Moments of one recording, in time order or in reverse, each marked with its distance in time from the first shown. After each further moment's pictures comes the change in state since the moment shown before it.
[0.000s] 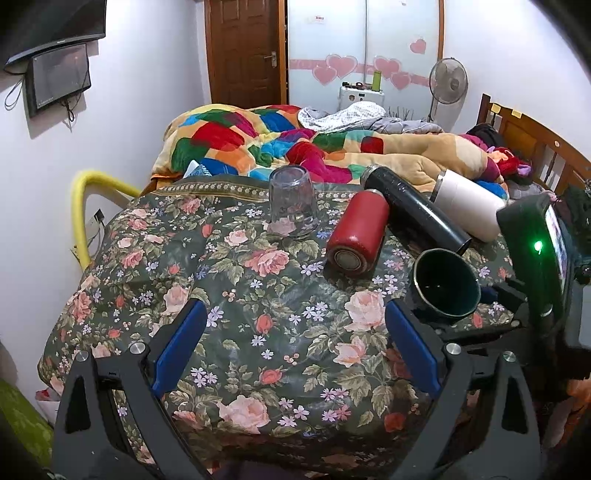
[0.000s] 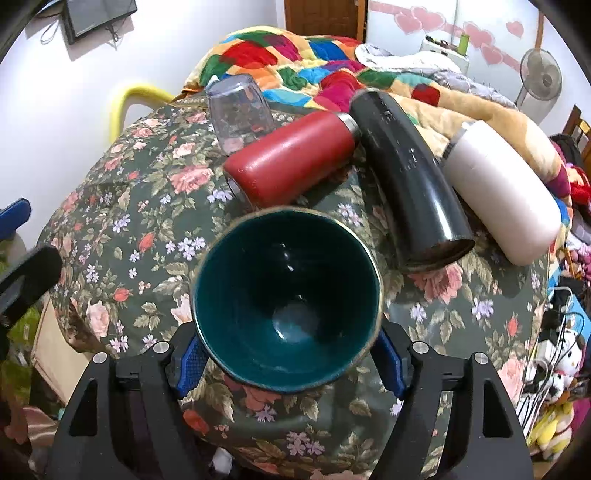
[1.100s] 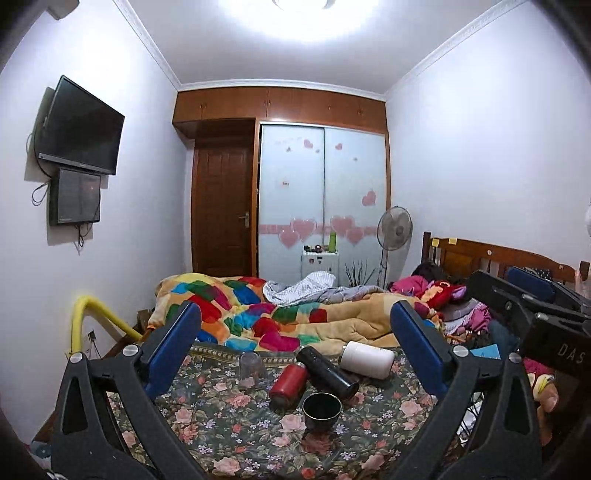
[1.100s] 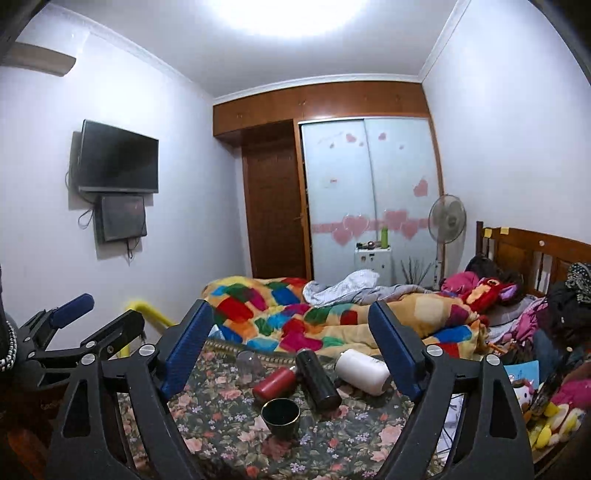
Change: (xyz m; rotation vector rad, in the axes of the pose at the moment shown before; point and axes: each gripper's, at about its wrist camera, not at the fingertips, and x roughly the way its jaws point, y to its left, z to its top) left arm -0.283 -0.039 0.013 0.018 -0.647 -0.120; right arm -0.344 0.039 -0.093 0.143 -0.946 -0.153
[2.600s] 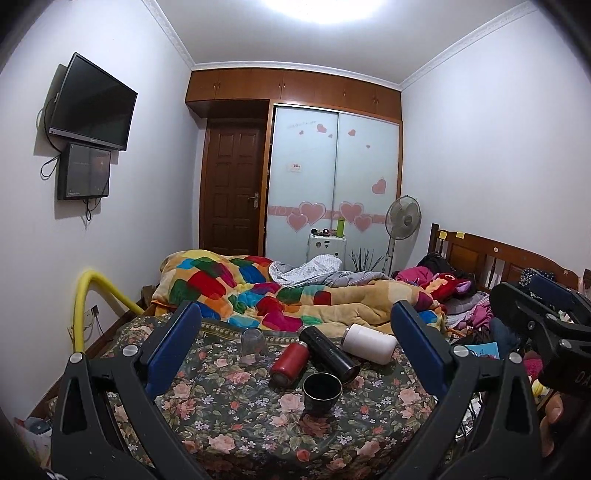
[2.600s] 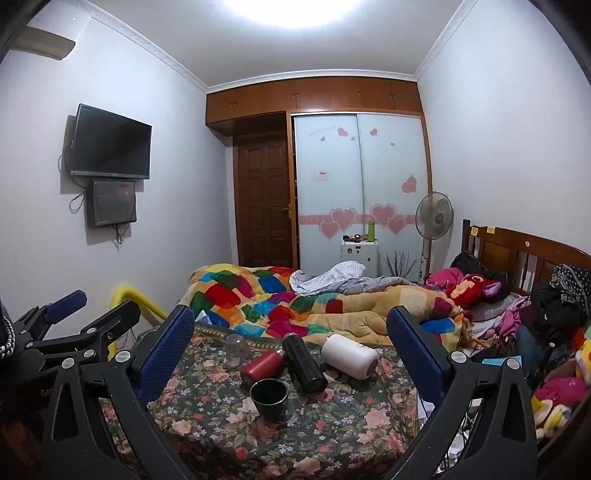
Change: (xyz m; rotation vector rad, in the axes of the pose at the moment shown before) left arm -0.004 0.007 -0.018 -0.049 0.068 0.027; right arm -0.019 -0.006 -0.019 -0.040 0.035 -0.042
